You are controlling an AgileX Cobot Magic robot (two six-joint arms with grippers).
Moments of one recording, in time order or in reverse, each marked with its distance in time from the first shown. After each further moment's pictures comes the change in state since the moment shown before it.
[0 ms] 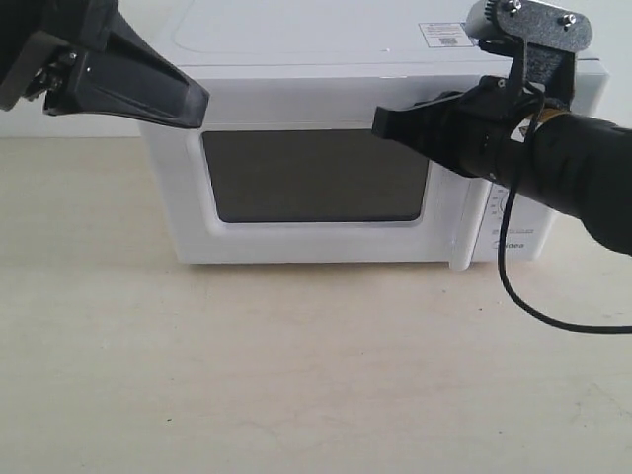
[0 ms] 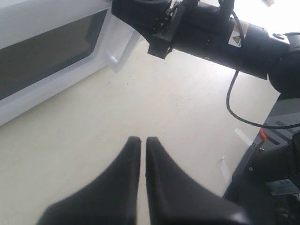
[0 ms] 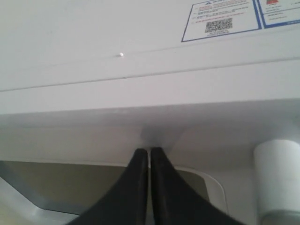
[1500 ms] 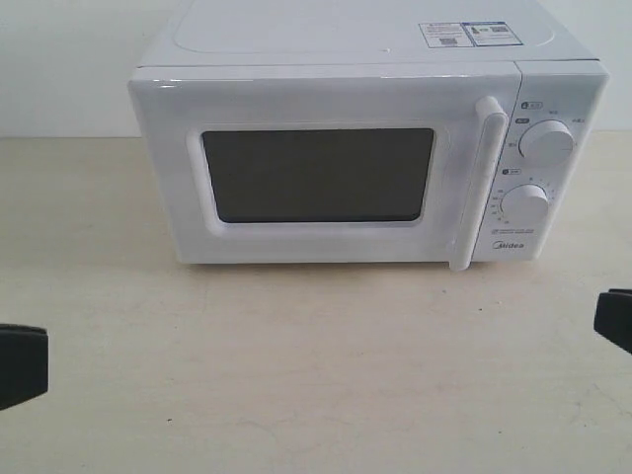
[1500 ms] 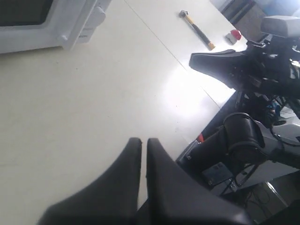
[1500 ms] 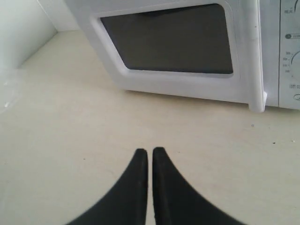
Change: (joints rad) left arm 0.000 -0.694 0.633 -0.272 -0.109 -0.008; right arm -0.003 -1.127 0.391 0.037 0.852 -0.058
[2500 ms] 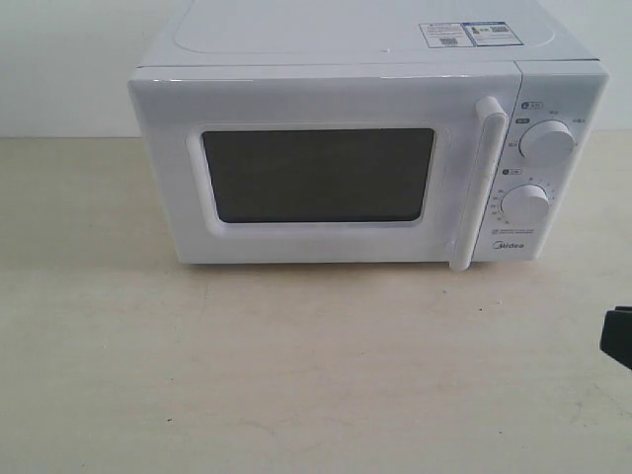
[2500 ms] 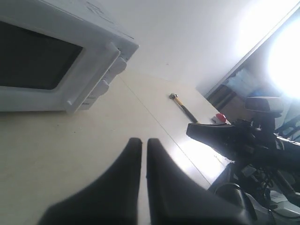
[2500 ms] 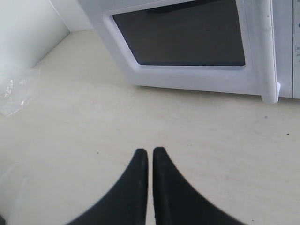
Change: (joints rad) left arm 0.000 -0.277 0.205 -0.217 -0.258 0.050; right arm -0.002 -0.043 0.000 0.040 0.054 0.002
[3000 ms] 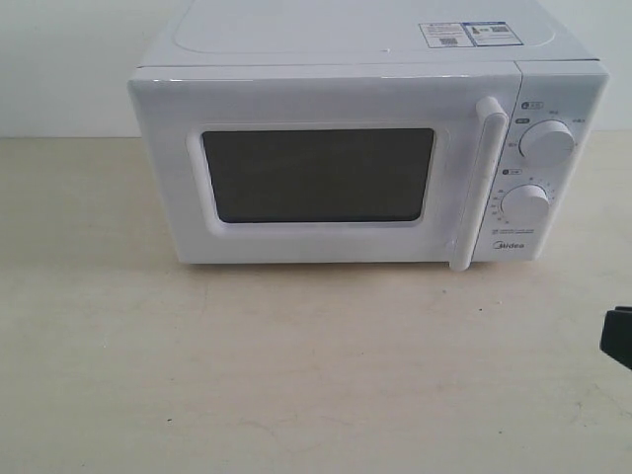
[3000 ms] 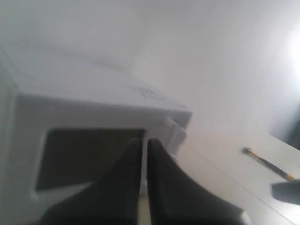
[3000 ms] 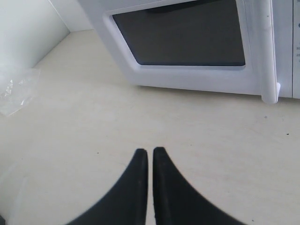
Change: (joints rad) left arm 0.009 -0.059 0.000 0.036 -0.286 0.266; right arm 0.000 0.000 0.000 0.000 0.000 0.000
